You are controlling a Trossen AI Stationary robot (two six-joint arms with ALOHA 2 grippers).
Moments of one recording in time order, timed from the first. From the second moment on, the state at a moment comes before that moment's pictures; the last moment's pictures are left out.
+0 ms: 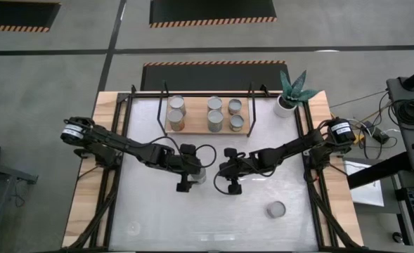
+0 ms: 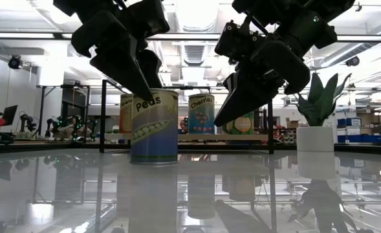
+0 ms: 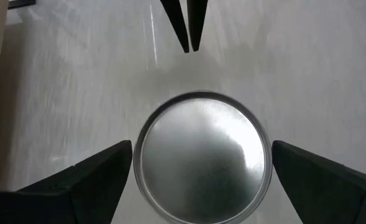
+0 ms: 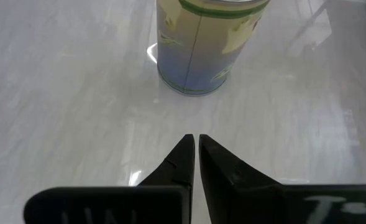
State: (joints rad) left arm -0.21 1.59 1.00 -0.34 -0.15 -0.02; right arm 0.20 1.70 0.92 0.00 0.11 0.03
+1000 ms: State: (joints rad) left arm -0.09 1.58 1.25 -0.59 -0.36 0.10; right arm 0.20 1.70 0.92 0.00 0.11 0.03
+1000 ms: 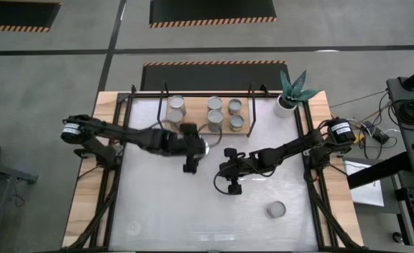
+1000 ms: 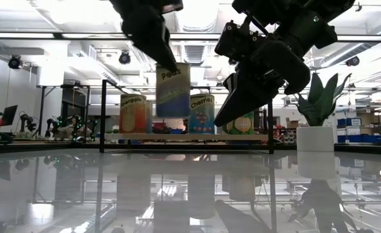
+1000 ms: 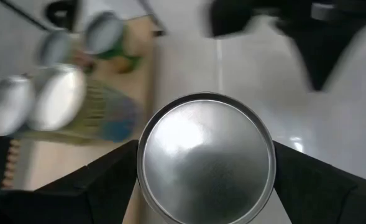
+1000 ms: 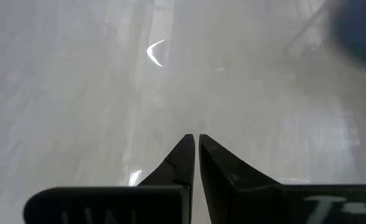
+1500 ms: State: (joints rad) left arm 0.26 1.57 1.23 -0.56 -0.22 0.23; right arm 0.22 1.70 0.92 0.00 0.11 0.01
